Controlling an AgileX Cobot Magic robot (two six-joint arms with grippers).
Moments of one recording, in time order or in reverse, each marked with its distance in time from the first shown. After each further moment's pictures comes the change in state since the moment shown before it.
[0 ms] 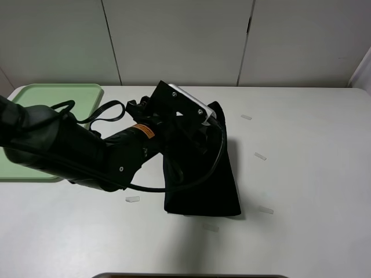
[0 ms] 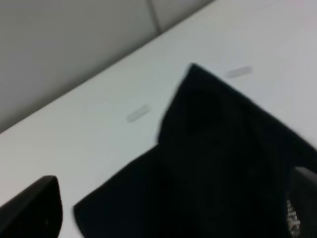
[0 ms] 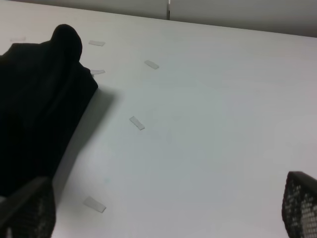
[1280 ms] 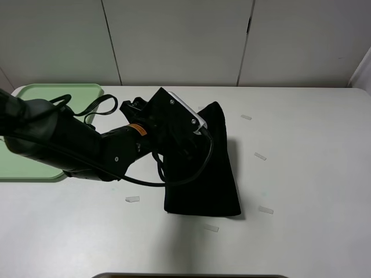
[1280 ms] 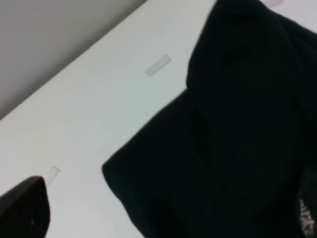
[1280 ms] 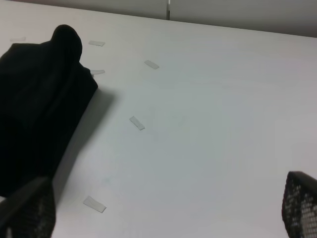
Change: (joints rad) left arm 0.069 0.026 -0.012 0.007 0.116 0.166; right arm 0.000 0.000 0.000 0.000 0.000 0.000
